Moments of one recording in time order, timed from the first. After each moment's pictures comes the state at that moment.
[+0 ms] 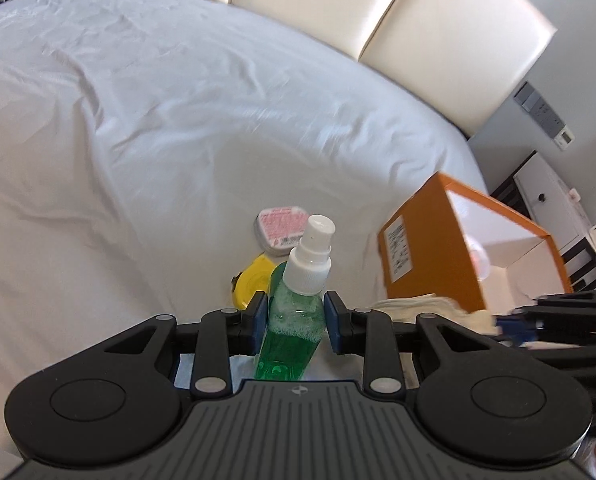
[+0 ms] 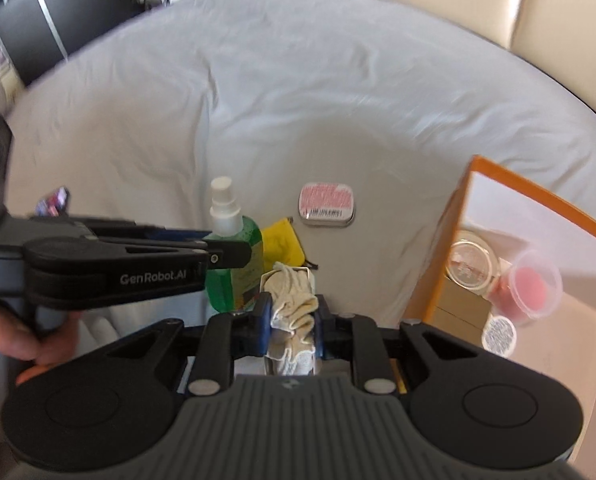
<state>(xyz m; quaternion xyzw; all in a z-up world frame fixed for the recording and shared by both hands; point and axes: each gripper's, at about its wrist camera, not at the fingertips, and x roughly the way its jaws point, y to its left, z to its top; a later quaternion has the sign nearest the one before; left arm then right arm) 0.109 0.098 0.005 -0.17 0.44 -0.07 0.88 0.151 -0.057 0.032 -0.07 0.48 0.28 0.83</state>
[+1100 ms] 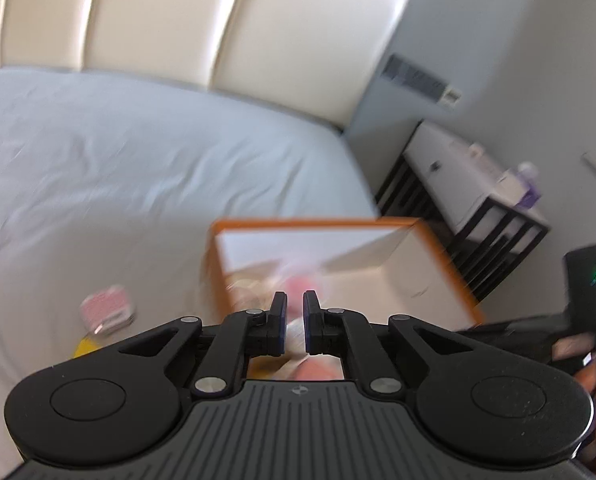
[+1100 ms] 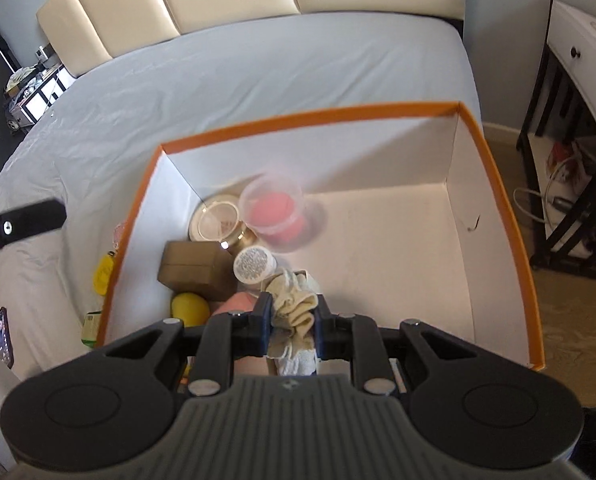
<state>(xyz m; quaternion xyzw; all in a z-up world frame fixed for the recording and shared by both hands) 0.129 -0.032 0.067 -0.08 0.40 -0.20 0.89 0.153 -0.275 0.016 0.09 0.50 0.11 0.85</state>
